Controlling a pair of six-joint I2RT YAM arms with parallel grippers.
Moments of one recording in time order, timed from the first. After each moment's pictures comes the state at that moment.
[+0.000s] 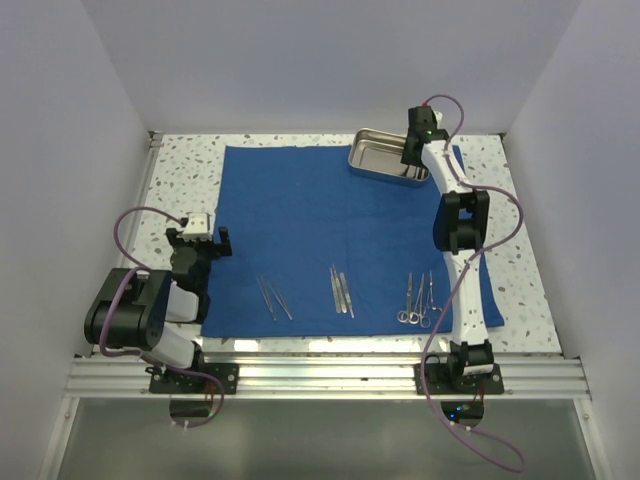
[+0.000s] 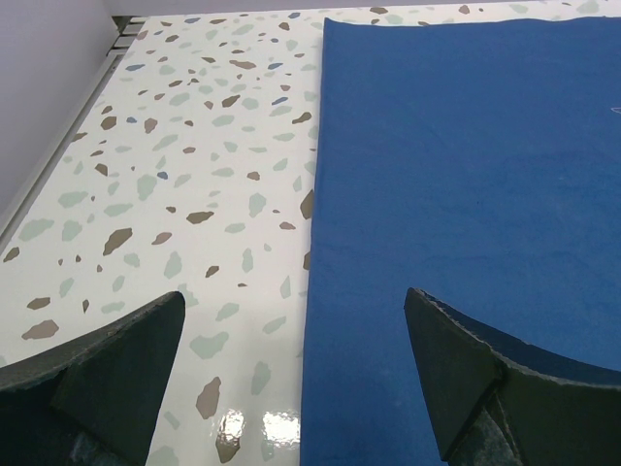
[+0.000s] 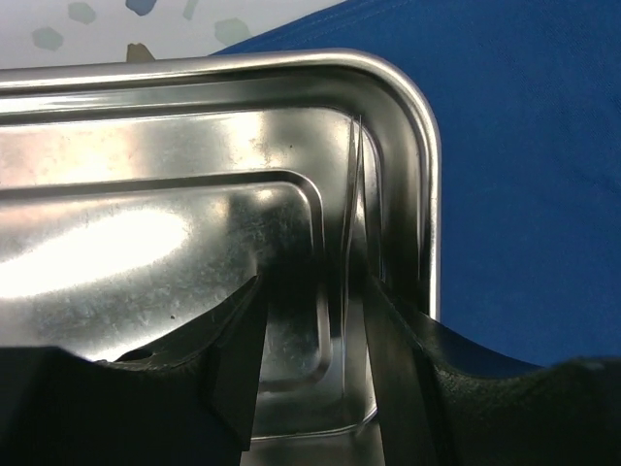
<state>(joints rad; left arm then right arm) -0.04 1.52 0.16 1.27 -0.12 0.05 0.11 2.65 2.49 -0.73 0.32 0.32</state>
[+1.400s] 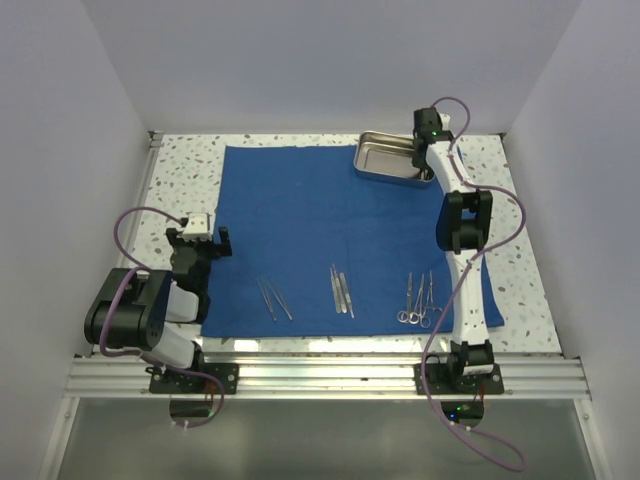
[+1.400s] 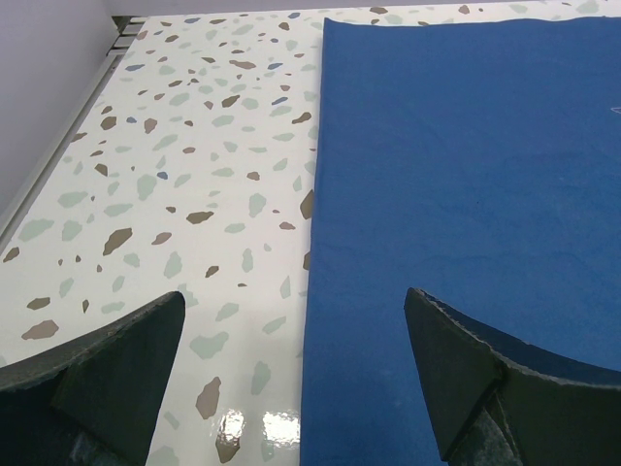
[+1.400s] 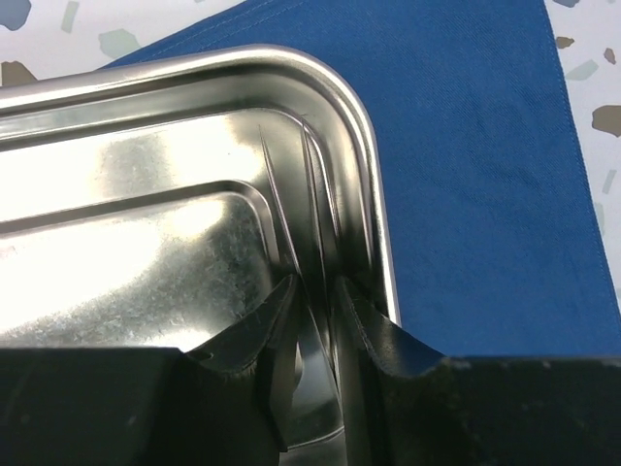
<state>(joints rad) -0.04 1.52 0.16 1.27 -0.12 0.05 0.08 2.66 2.48 -0.75 0.42 0.31</state>
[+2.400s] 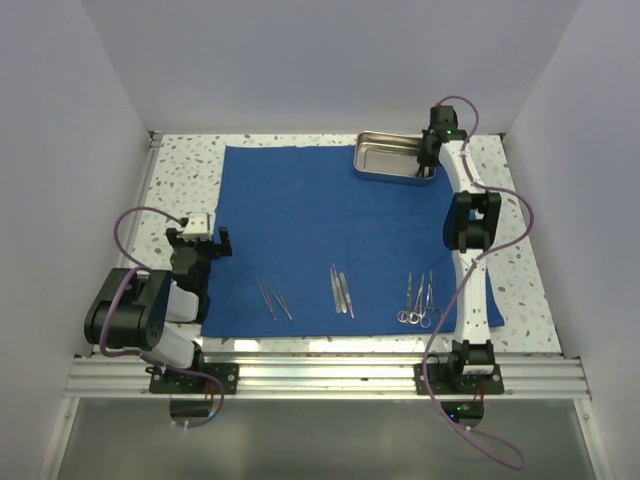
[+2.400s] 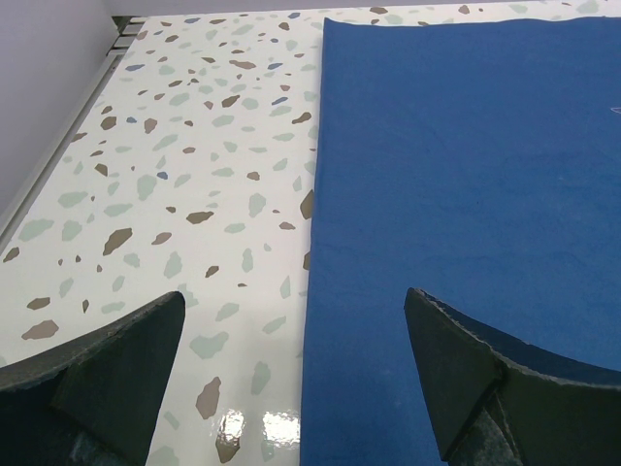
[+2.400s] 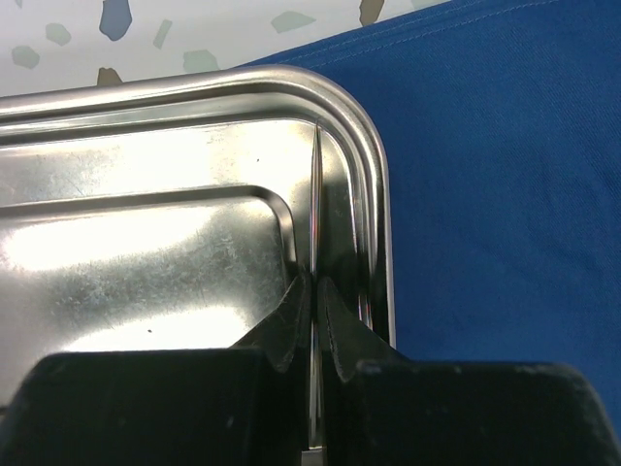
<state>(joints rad) -0.04 1.52 0.16 1.27 -0.12 0.05 0.02 2.70 2.53 -0.73 0.11 0.23</state>
